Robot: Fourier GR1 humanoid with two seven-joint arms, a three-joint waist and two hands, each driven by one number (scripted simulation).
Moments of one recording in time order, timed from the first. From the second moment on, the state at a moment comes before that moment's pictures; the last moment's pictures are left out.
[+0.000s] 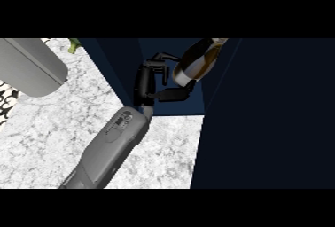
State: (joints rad) left arm -0.75 0.00 -0.35 -0.92 0.30 0.57 -0.36; right arm -0.57 -0.25 -0.08 -2.44 -0.16 -0.10 0.99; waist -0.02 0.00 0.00
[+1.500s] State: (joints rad) left arm -0.96 0.00 -0.25 -0.33 0.58 0.47 -0.73; right arm -0.61 -0.22 -0.07 -2.41 -0.19 -0.08 0.97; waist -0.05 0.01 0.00
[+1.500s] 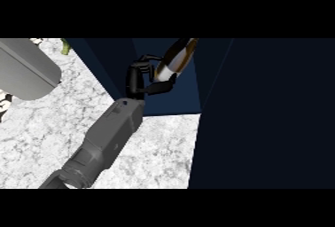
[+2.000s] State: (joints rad) left arm -1.09 0.01 -0.22 -0.17 0.56 0.54 -0.75; right arm -0.58 -0.19 -0.04 -2.40 -0.20 -0.06 0.93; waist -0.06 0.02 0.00
